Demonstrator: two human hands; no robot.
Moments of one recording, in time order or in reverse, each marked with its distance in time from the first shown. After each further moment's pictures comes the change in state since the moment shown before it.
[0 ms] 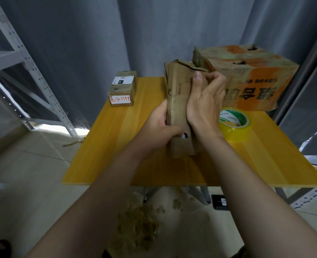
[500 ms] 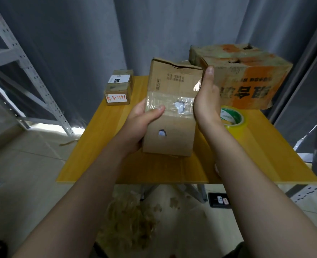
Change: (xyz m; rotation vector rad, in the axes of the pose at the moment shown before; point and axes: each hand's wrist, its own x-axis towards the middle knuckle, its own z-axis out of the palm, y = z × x) left_hand -0.001 0.002 -0.022 -0.236 0.162 -0.164; right_hand 0.015 -0.005 -0.020 0.239 -0.171 0.321
